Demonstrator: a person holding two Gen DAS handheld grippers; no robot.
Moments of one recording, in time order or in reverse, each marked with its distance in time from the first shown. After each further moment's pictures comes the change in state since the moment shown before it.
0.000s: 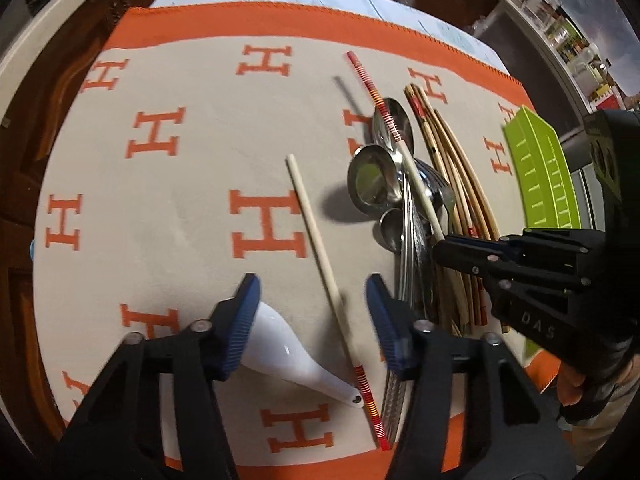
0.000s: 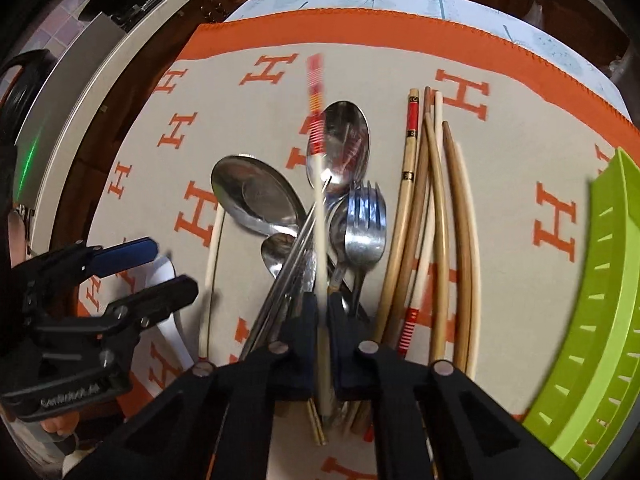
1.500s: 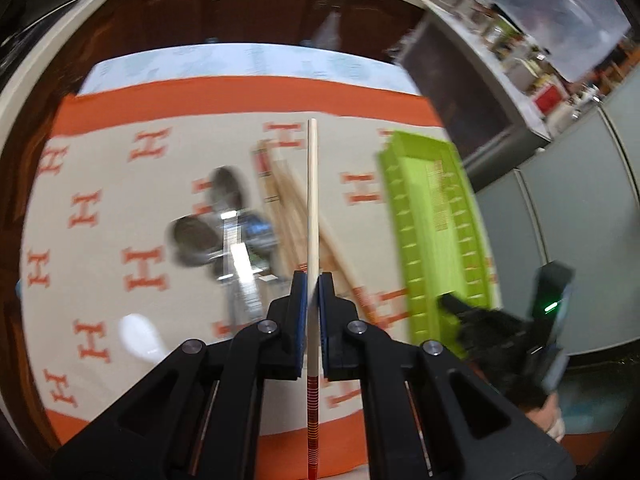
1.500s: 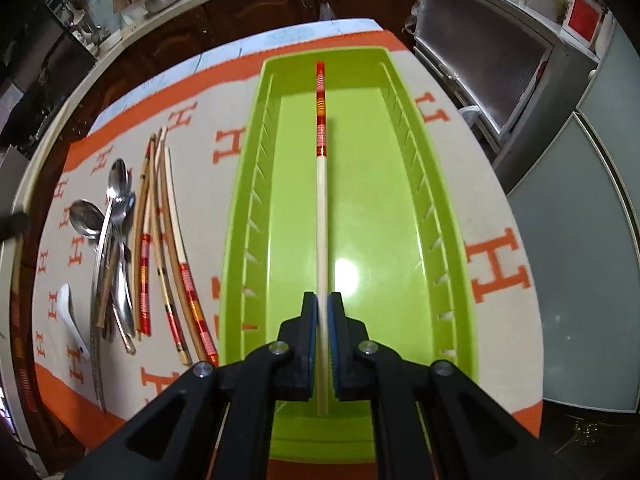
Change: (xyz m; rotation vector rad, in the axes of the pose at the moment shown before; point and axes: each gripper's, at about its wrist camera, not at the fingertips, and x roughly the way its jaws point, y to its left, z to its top) left arm -0.078 -0.139 0.015 0.107 -0.099 -0.125; right arm -0.073 -0.140 -0.147 0.446 -0.248 -0.259
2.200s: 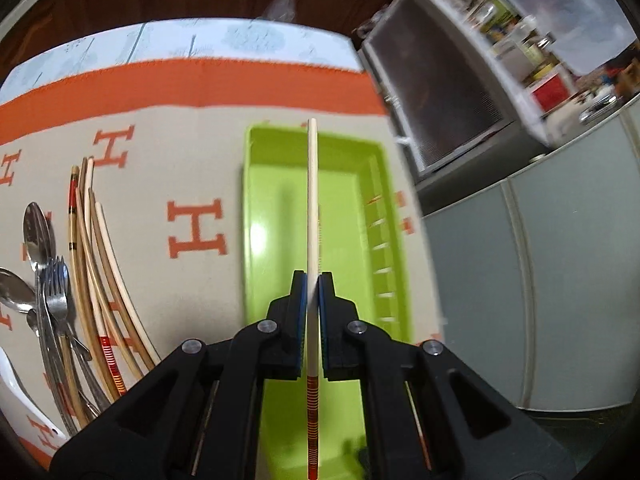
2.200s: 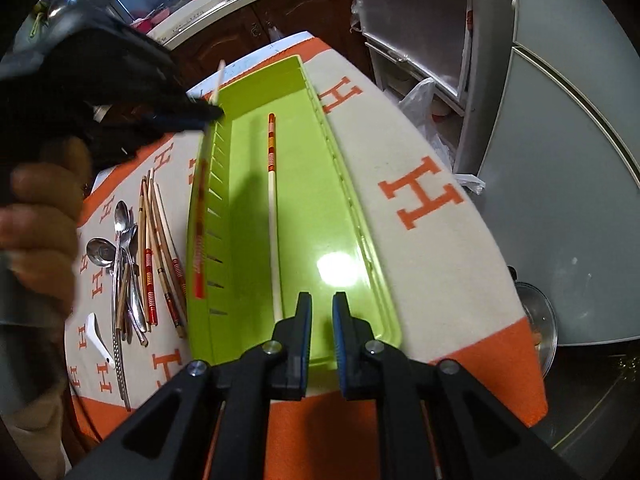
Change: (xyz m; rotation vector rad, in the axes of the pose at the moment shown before) left arm 0.153 -0.142 0.054 -0.036 0.056 -0.007; right arm -0.039 -0.056 -0.047 0.228 -0.072 0.081
